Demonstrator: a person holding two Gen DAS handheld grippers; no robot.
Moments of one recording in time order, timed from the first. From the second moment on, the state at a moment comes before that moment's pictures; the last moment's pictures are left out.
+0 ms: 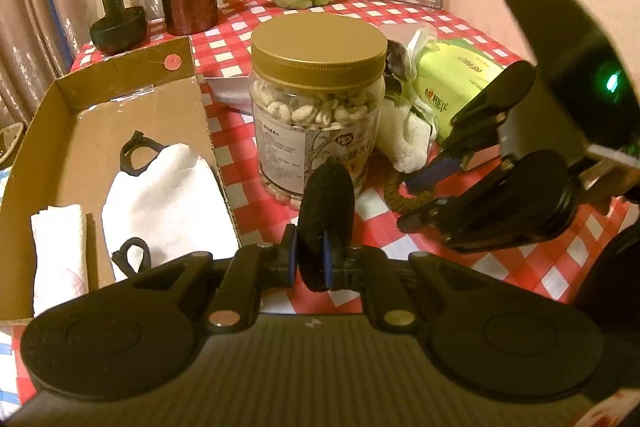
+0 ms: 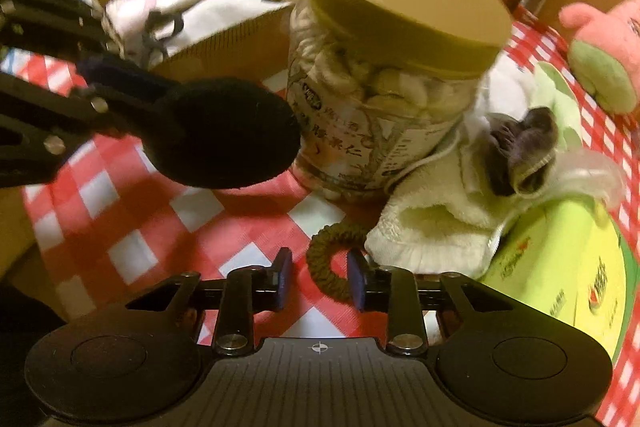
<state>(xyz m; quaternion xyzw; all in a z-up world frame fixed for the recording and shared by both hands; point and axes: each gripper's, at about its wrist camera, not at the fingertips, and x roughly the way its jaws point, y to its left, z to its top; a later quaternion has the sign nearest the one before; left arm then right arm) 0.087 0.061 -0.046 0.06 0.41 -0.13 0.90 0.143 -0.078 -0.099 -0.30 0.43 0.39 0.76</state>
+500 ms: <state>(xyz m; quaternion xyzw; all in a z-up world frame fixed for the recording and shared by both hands) 0.080 0.066 -0.040 0.04 0.41 -0.13 0.90 0.135 -0.101 -0.070 -0.25 0.46 0.40 0.75</state>
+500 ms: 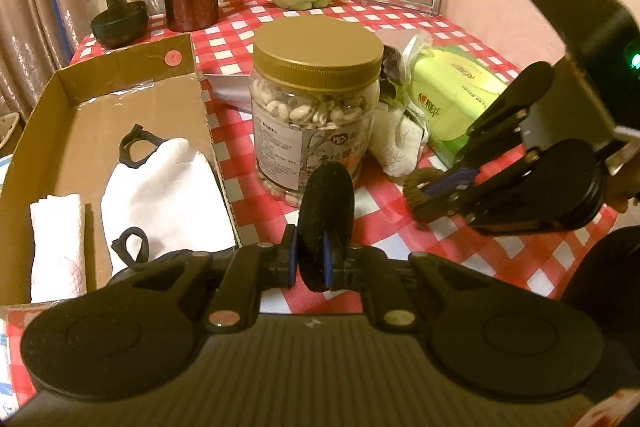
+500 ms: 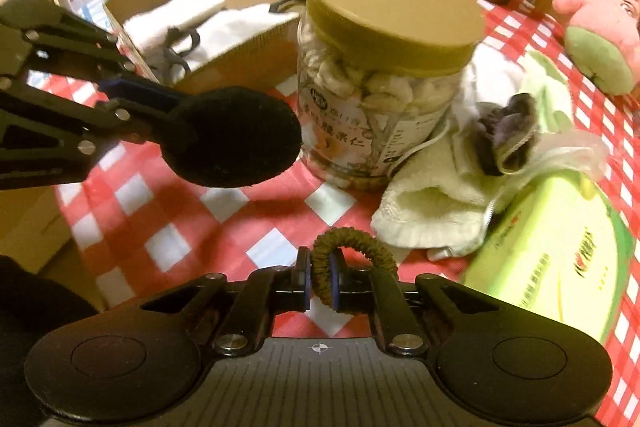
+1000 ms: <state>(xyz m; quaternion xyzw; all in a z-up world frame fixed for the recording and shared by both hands) 0.053 0.096 0.013 0.01 0.37 -0.08 0.93 0.097 -0.080 0.020 -0.18 0.38 0.45 0.79</state>
